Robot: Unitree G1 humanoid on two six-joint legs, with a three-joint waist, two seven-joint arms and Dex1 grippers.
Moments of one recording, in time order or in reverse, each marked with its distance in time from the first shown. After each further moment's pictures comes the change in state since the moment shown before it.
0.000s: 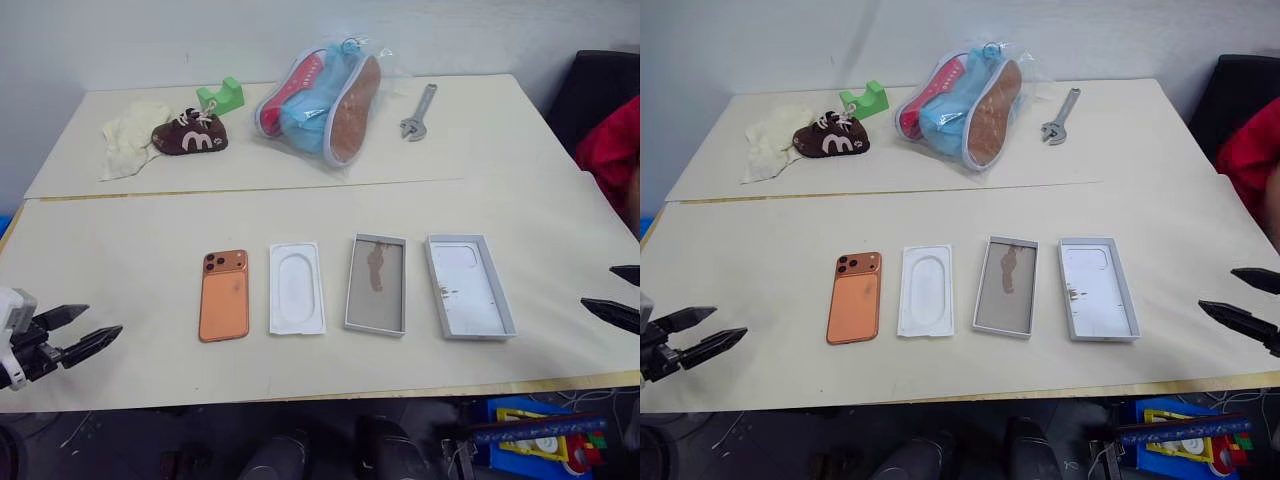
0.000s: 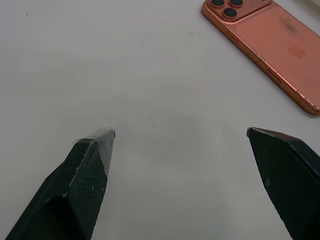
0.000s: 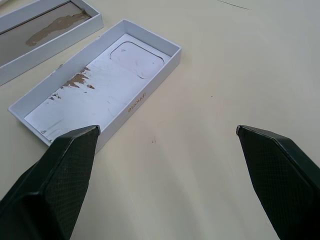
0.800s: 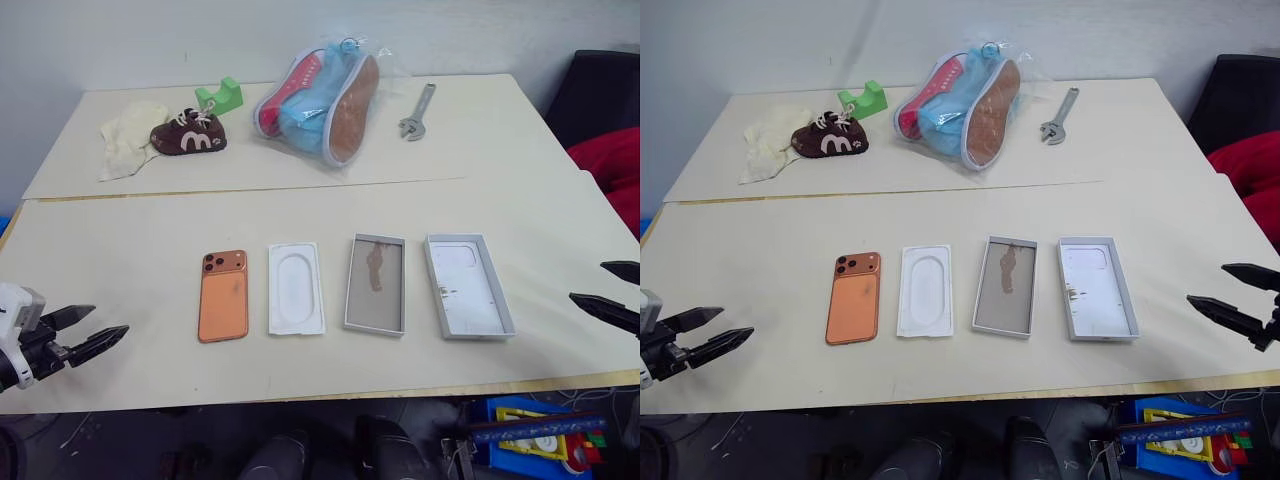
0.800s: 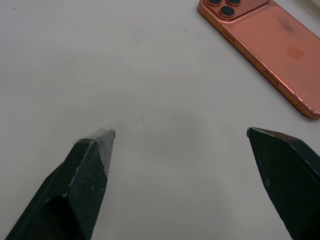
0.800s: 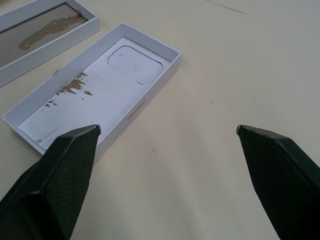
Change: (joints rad) left arm 0.000 -0.006 -0.015 -0.031 0.000 0.054 0.017; right arm 0.003 0.021 0.001 -0.090 -0.003 0.039 -0.075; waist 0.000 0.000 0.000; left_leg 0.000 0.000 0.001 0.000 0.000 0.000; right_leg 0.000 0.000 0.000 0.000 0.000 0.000
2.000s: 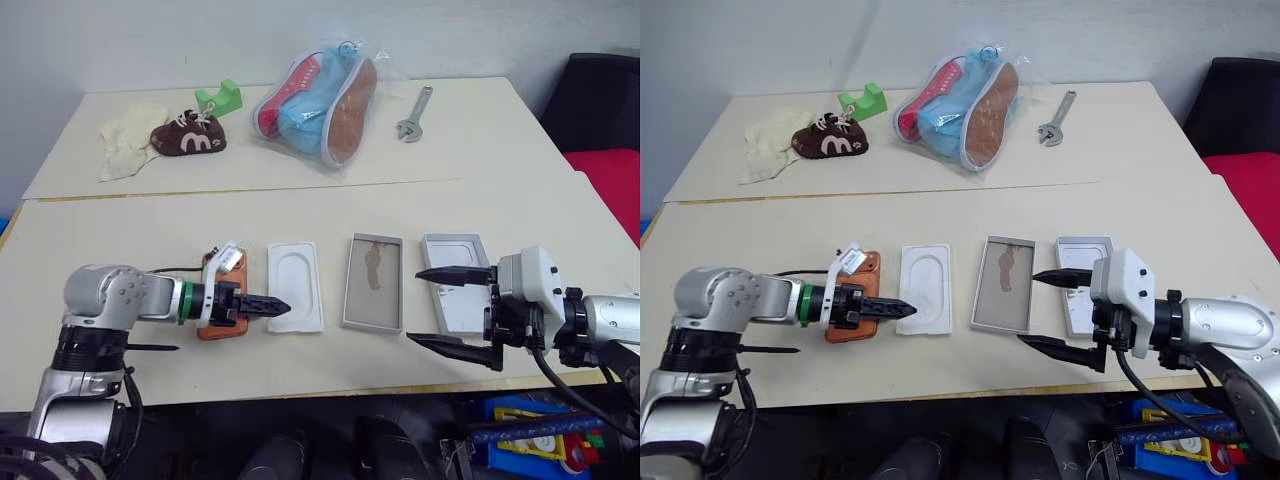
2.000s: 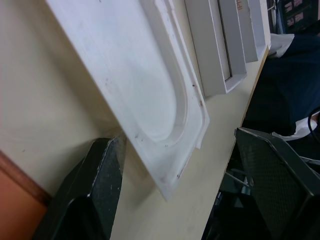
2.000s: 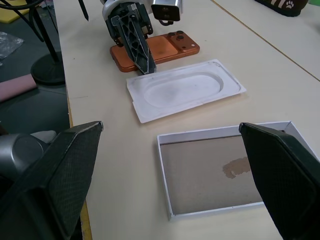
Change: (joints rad) left arm -0.808 -0.244 -0.631 0.066 -0.344 1.020 0.276; right arm -0.136 0.114 0.426 -0.746 0.206 0.156 -0.225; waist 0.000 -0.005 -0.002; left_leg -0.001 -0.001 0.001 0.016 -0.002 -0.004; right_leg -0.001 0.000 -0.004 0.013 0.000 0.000
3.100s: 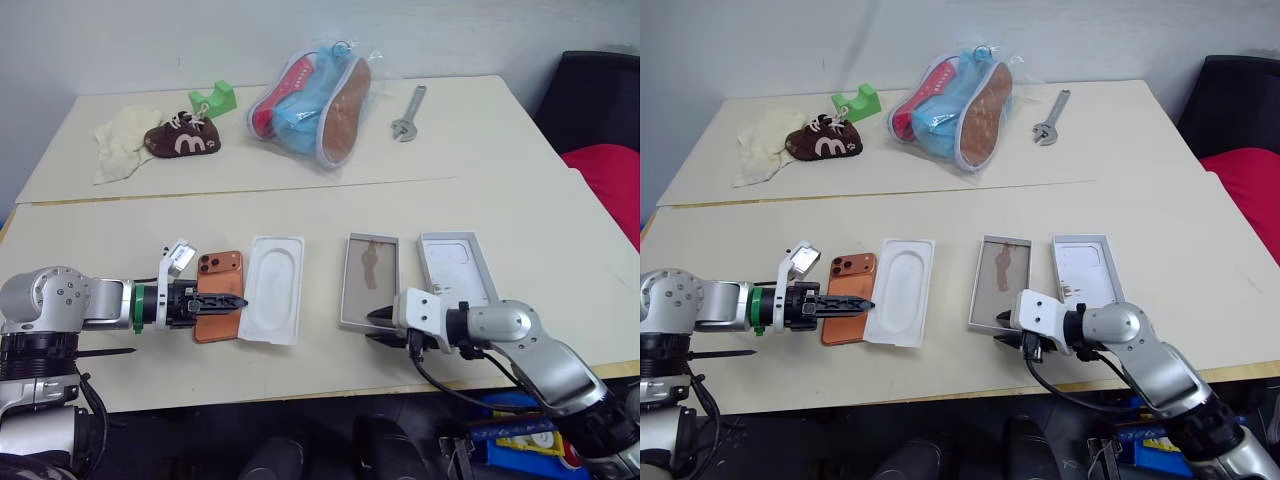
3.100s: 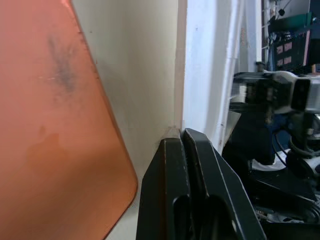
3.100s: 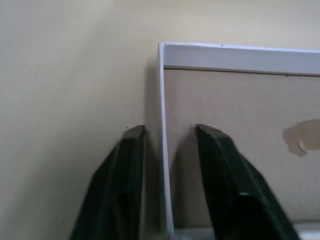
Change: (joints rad) left arm 0.065 0.148 0.158 0.051 -0.162 0.101 0.024; right arm -0.233 0.172 0.583 0.370 -0.592 -0.287 -0.008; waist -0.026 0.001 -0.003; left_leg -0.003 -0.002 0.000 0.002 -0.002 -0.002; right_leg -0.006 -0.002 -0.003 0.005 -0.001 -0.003
